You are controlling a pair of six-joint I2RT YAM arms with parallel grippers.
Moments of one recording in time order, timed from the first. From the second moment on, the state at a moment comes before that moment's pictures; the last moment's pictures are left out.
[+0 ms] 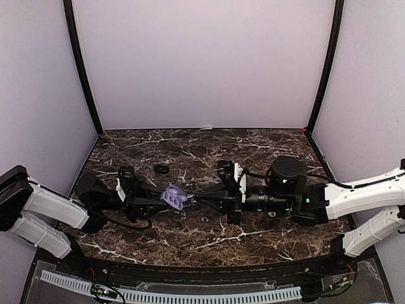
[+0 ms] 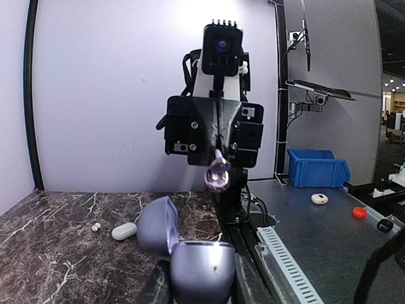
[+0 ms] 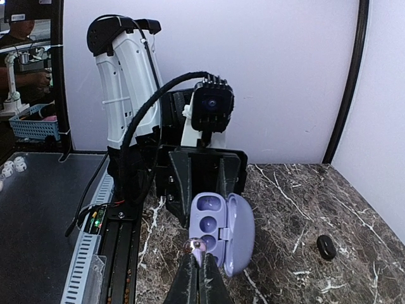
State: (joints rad) left arm -0.74 1.35 0.26 1.38 0.89 -0.24; right arm 1.23 1.27 0.73 0.50 -0.26 -0.11
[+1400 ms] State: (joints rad) left arm -0.75 1.40 0.27 1.50 0.88 -0.36; right arm 1.30 1.42 0.81 0.52 -0.08 -0.20
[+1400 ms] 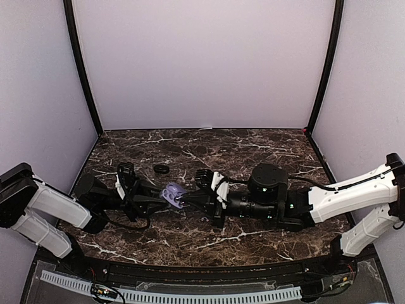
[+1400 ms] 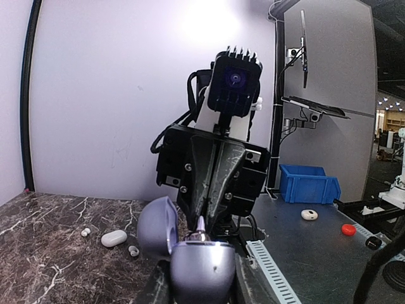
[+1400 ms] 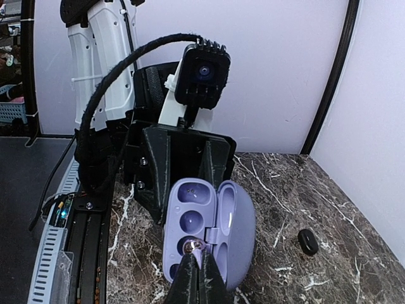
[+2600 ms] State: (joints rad) left arm -0.75 1.39 0.27 1.51 0.87 -0.38; right arm 1.30 1.44 0.79 0.57 -0.09 -0.19
